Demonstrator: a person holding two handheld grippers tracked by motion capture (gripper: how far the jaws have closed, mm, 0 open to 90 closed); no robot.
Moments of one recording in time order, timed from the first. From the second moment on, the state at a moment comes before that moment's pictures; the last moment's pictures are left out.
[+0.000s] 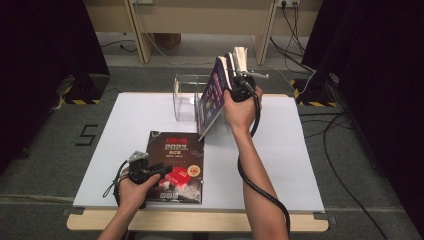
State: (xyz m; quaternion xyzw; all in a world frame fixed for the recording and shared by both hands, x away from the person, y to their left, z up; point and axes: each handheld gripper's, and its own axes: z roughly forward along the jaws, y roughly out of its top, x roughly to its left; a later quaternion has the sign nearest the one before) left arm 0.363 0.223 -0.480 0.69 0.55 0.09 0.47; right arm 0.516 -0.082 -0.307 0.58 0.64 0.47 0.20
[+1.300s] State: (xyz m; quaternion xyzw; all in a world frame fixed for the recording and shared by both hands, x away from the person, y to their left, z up) left arm 0.363 0.226 -0.479 0.68 0.55 0.09 0.48; right arm 0.509 -0.078 -0.283 0.53 0.57 0.55 0.28
